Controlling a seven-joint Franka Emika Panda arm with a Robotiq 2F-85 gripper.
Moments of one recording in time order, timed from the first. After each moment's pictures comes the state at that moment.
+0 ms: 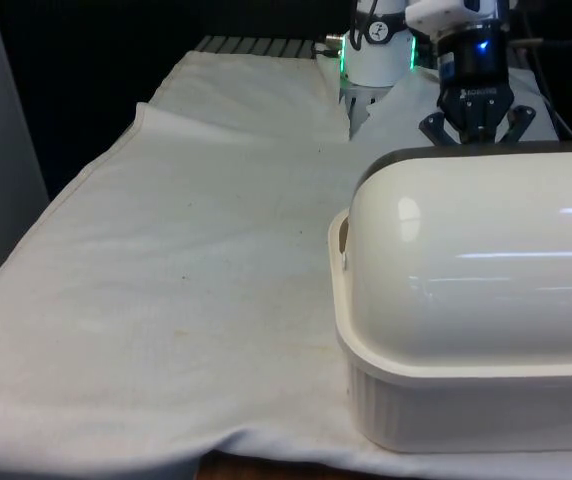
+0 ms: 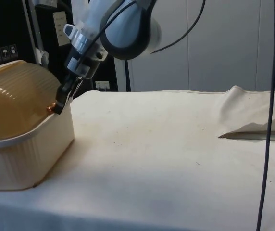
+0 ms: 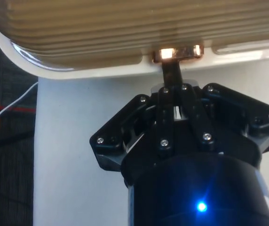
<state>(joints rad) 0.09 0.39 0.14 -2.22 0.21 3.24 -0.25</state>
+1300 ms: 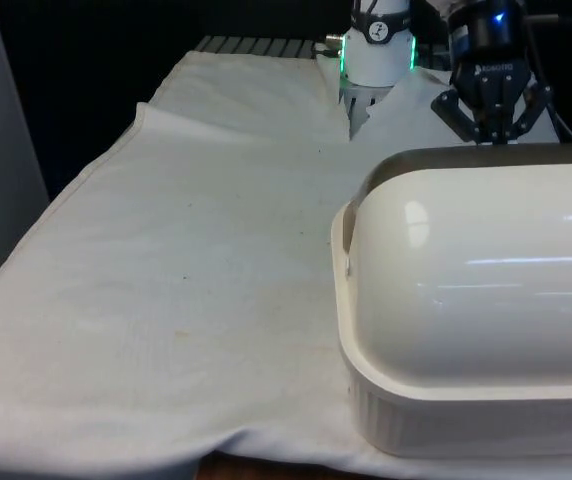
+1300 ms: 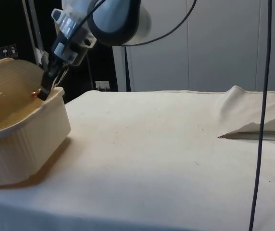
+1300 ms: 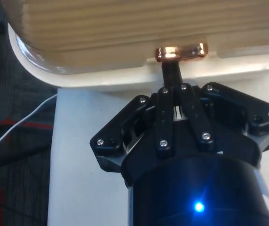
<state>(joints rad) 0.09 0.37 0.15 -2.15 0.21 3.20 -0.28</state>
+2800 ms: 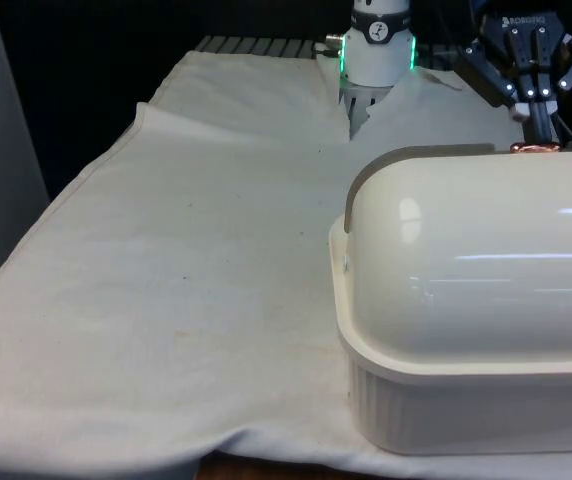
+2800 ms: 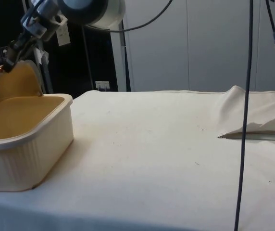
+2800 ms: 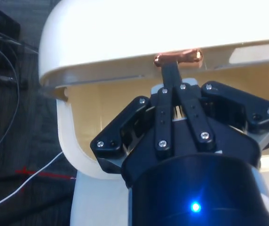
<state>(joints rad) 0.09 0.43 0.15 -1.92 0.21 3.19 -0.32</state>
